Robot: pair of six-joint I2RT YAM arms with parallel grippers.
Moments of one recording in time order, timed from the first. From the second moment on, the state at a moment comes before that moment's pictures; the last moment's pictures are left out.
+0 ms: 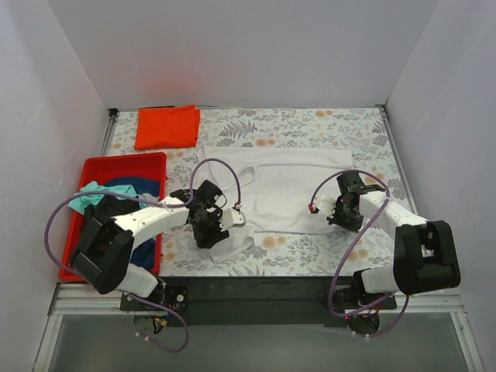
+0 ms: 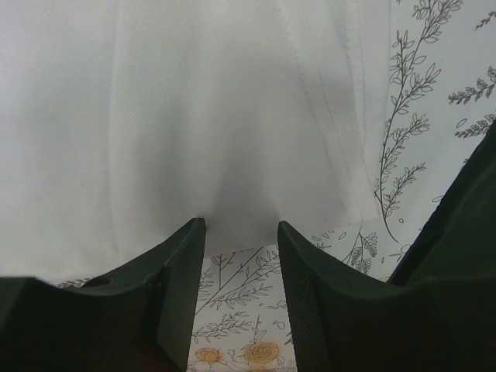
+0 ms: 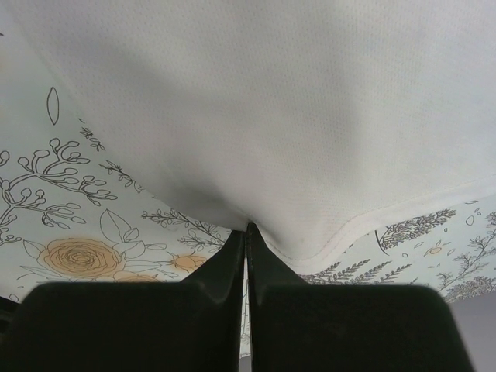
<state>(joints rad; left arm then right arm) -0.64 1.44 0.79 -0.71 0.27 0.66 0.19 1.36 0.70 -0.74 0.00 -1.04</state>
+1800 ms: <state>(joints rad) -0.35 1.72 1.30 -0.78 0.27 0.83 0.11 1.71 1.19 -0.87 -0.04 -1.14</state>
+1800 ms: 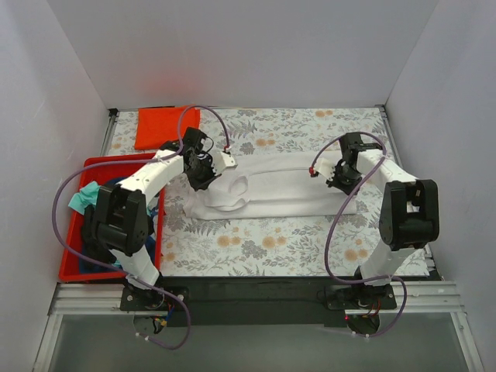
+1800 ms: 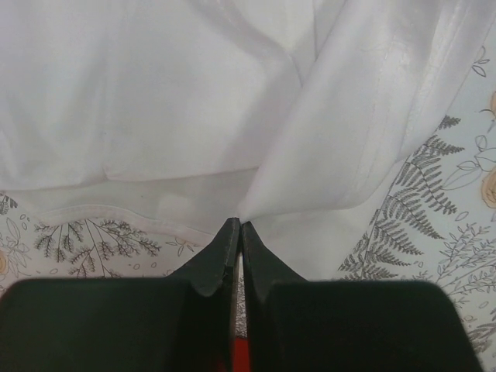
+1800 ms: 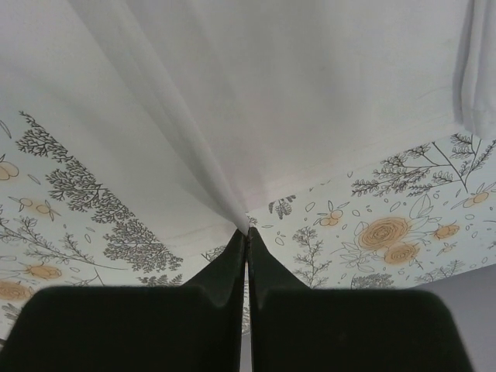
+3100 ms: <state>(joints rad) -0.30 1.83 1.34 -0.71 0.28 0.83 0.11 1.94 1.37 -0.87 -0.03 -1.13</state>
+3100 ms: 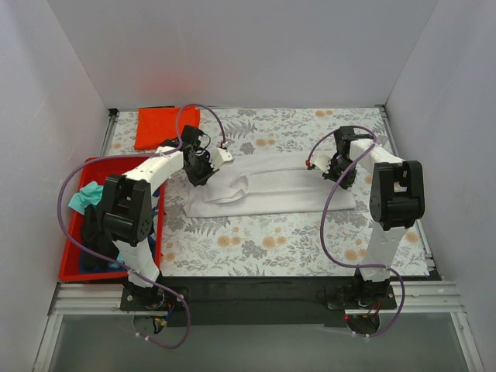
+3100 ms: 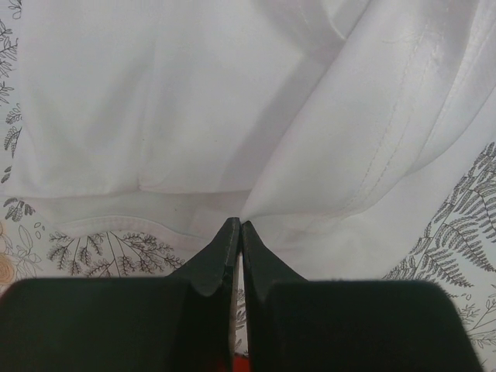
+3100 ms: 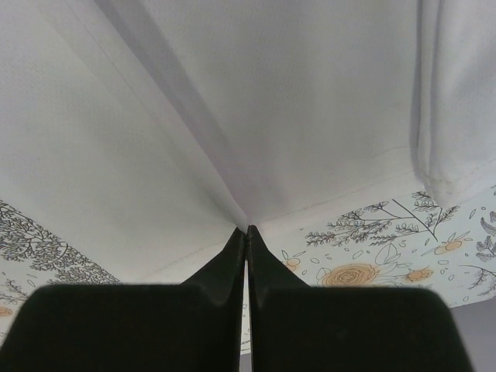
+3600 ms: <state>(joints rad) -0.30 1.86 1.30 -0.66 0.26 0.81 0.11 1.94 1.39 -0.87 -0.03 -1.12</state>
